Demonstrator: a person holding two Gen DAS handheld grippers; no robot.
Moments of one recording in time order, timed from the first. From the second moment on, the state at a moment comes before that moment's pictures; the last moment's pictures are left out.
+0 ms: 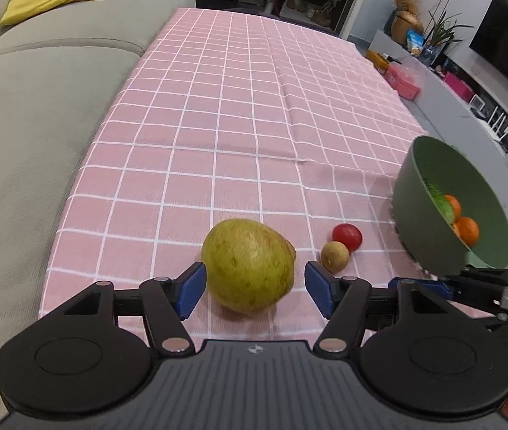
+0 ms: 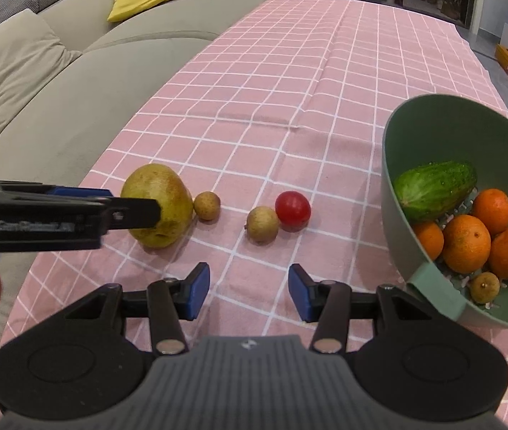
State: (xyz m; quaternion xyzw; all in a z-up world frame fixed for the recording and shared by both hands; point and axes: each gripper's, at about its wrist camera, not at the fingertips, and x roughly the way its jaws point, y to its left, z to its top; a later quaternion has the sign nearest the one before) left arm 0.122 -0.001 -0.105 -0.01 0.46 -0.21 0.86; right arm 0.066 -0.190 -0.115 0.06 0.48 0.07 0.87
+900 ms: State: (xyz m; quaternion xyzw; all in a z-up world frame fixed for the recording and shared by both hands) left arm 0.139 0.004 -0.129 -0.03 0.48 -0.23 0.84; right arm 0.100 -0.182 -0.142 0.06 0.46 0.06 0.88
